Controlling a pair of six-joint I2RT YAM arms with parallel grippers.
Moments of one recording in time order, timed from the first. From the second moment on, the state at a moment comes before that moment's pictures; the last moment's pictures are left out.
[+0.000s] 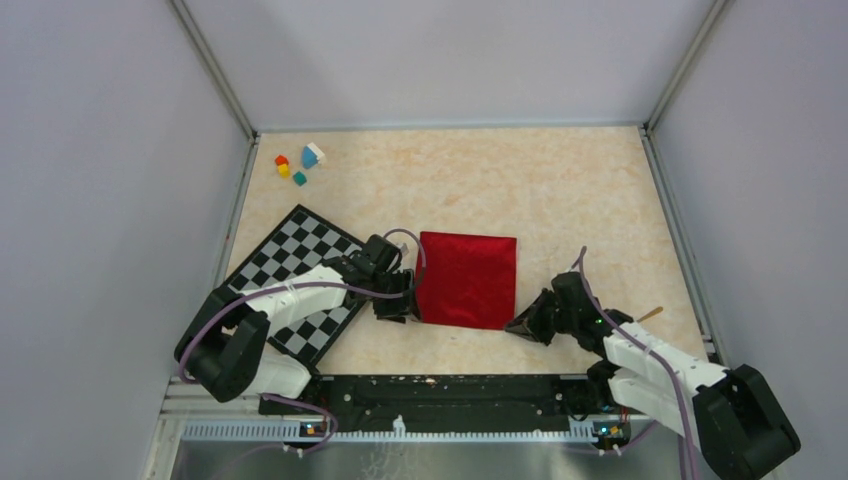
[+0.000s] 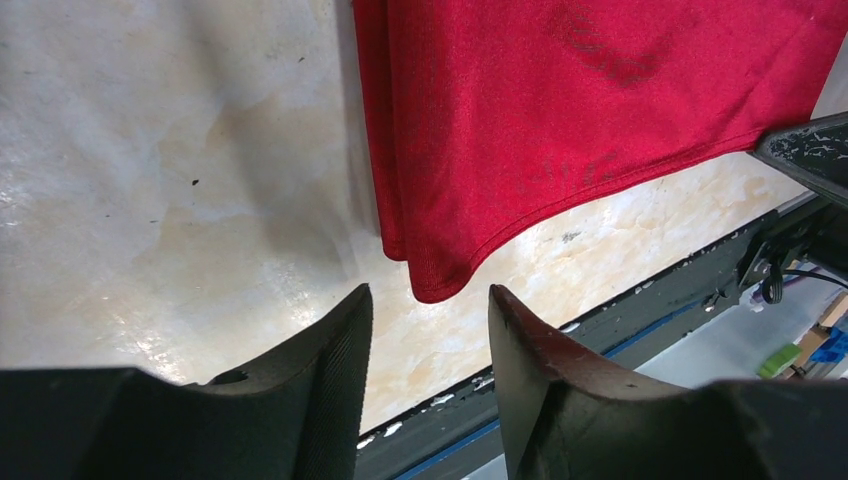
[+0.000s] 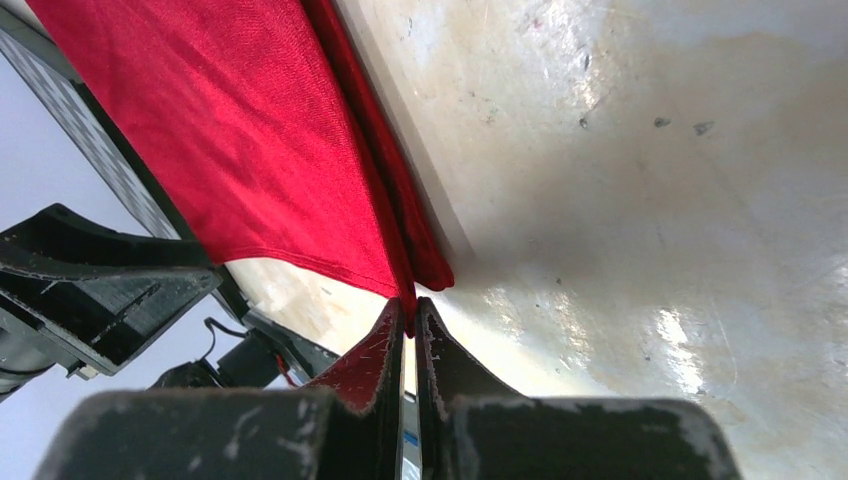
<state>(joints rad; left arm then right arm) -0.64 1.37 0.67 -0.40 0.31 -0.68 0.50 0.91 0.19 -0.16 -0.30 1.24</state>
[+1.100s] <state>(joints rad) -0.64 1.40 0.67 -0.38 0.35 -0.69 0.50 0.90 0.19 -0.17 -0.33 1.24</state>
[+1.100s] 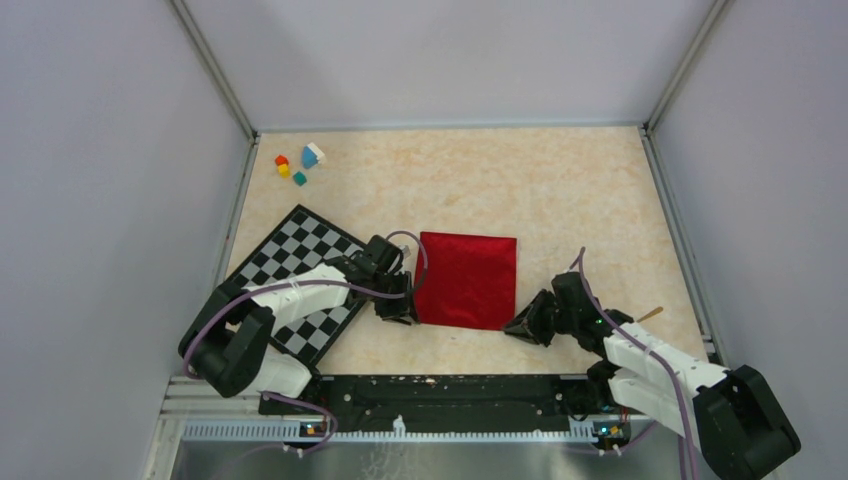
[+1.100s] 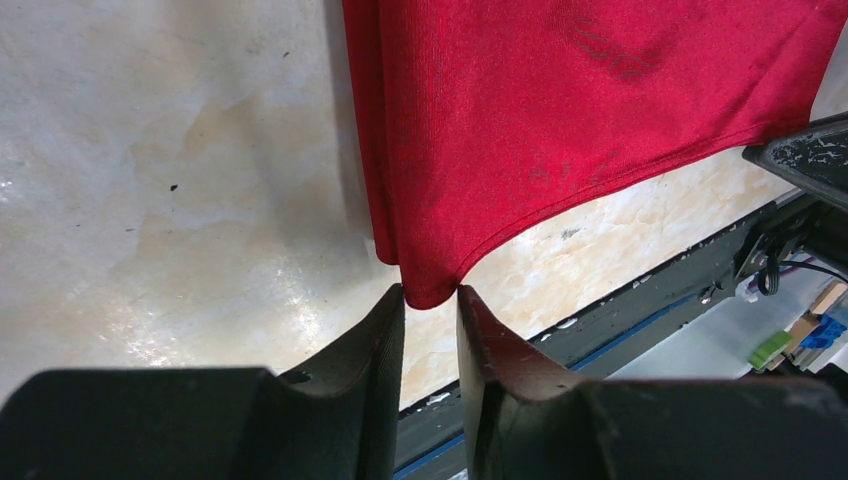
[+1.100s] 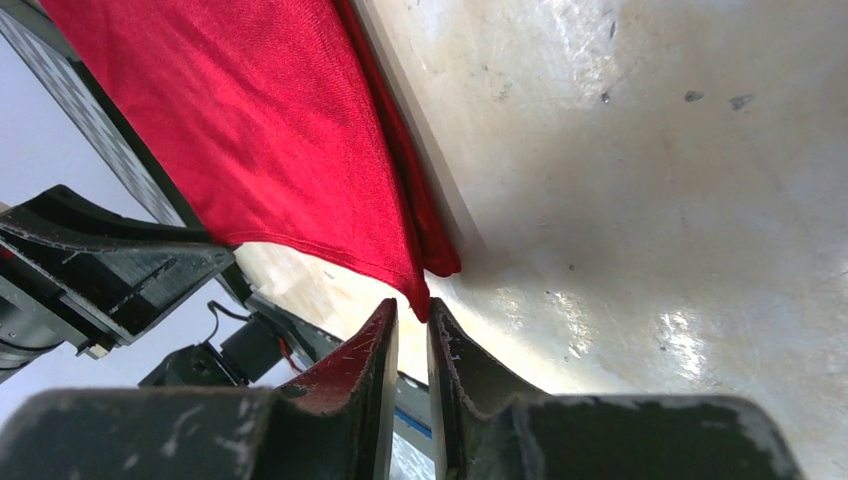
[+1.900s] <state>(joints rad) -0.64 1.40 0.66 -0.37 0.34 -0.69 0.50 0.91 0.19 -0.16 -0.34 1.24</state>
